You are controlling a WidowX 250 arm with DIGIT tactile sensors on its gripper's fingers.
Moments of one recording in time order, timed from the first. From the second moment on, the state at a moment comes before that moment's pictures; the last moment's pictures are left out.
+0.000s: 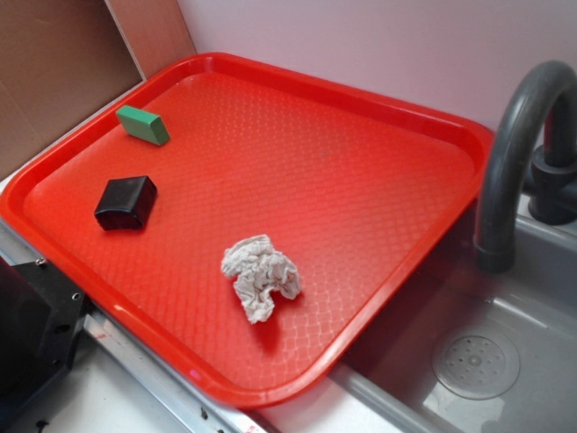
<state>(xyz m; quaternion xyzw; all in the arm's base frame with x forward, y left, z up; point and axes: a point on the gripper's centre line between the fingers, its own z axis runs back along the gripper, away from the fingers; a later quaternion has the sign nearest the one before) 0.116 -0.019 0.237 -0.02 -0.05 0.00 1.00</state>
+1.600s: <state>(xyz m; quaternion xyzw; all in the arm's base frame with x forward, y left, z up) 0.183 -0.091 0.172 -0.05 -0.01 -0.64 0.76</state>
